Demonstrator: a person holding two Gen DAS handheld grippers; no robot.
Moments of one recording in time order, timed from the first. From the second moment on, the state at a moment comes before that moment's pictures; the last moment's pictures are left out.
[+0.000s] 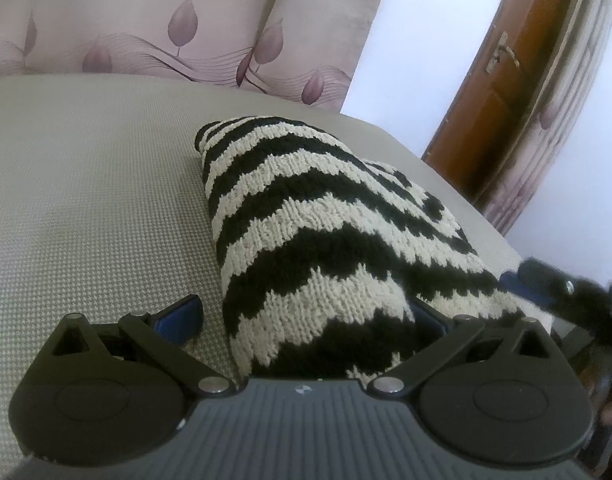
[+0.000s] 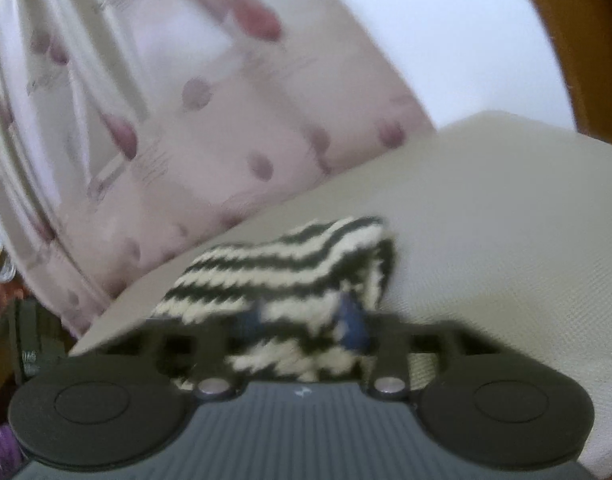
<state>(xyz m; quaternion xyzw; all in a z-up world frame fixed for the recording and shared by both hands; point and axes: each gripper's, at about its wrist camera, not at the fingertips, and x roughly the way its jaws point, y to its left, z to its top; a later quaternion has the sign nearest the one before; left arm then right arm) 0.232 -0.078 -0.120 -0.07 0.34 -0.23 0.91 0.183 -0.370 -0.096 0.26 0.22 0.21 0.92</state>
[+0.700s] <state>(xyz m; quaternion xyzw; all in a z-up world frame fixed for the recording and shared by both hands) 0.225 -0.105 -0.095 0.03 0.34 -0.20 0.92 0.180 -0.345 -0.120 0.21 0.26 0.19 0.92</state>
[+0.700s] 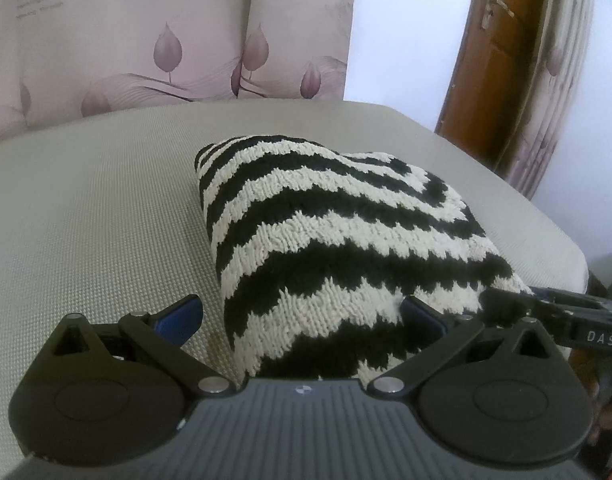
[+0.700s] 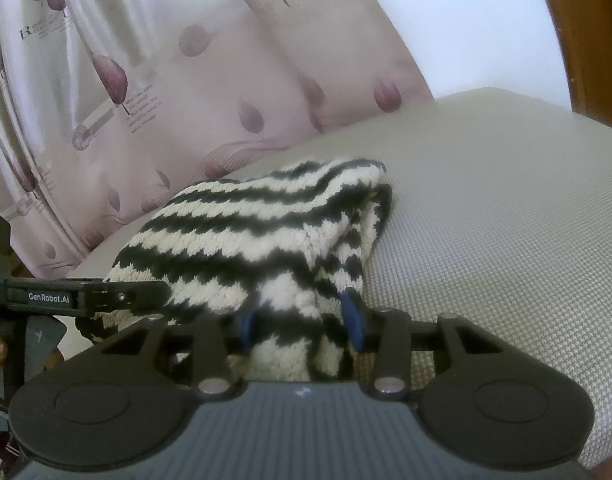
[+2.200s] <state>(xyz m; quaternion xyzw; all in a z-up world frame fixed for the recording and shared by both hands) 0.348 -0.063 -0.142 -0.18 0.42 -0.42 0.79 0.296 -0.375 -0.139 0.30 0.34 0.40 0.80</state>
